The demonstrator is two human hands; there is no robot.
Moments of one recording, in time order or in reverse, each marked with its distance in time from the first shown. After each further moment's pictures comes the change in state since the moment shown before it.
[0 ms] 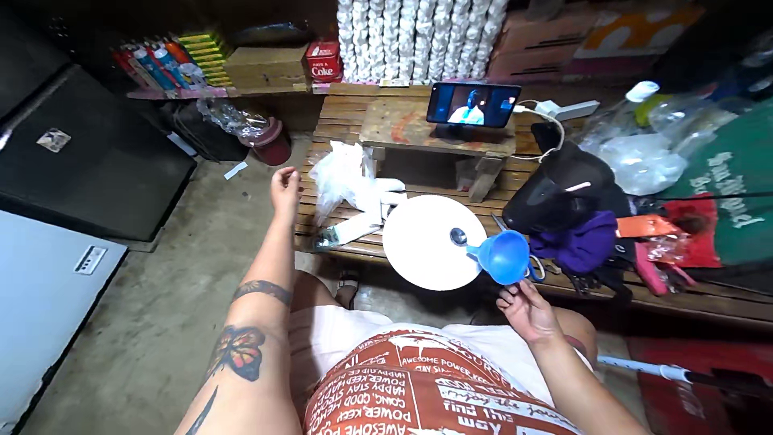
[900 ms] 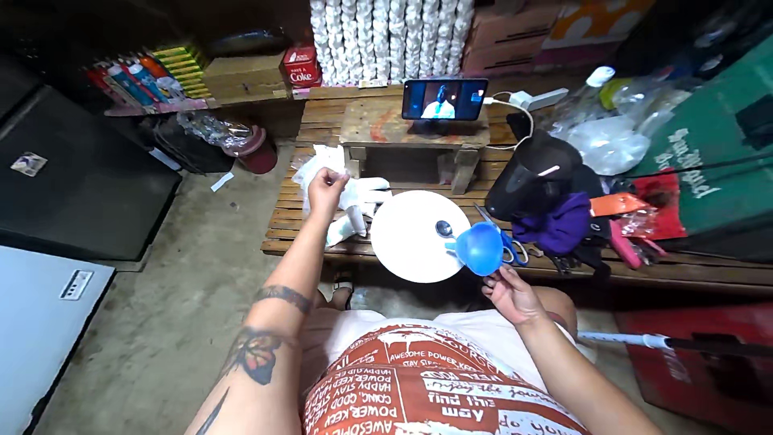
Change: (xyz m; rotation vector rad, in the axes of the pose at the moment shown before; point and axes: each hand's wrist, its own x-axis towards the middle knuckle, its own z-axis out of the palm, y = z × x) left_hand -0.049 0.054 0.099 0.023 -0.210 0.115; right_hand -0.002 -0.001 0.002 -0.031 -0.044 0.032
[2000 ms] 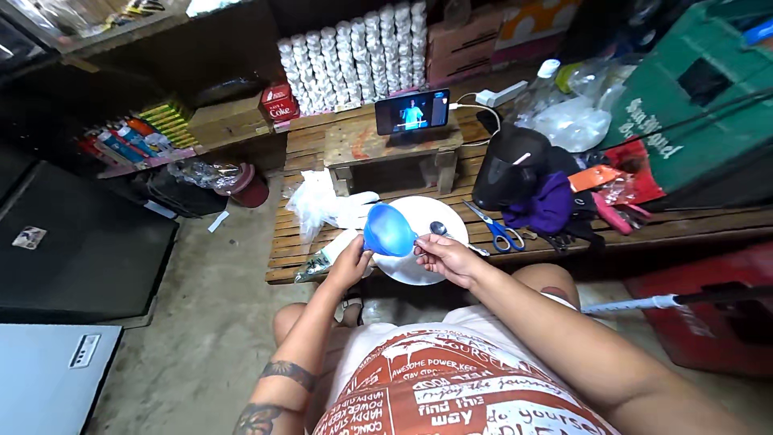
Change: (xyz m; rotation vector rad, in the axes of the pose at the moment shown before) left_hand -0.094 -0.030 0.004 0.279 -0.619 0.328; right_hand 0.004 -0.013 0.182 -0.420 -0.147 0.195
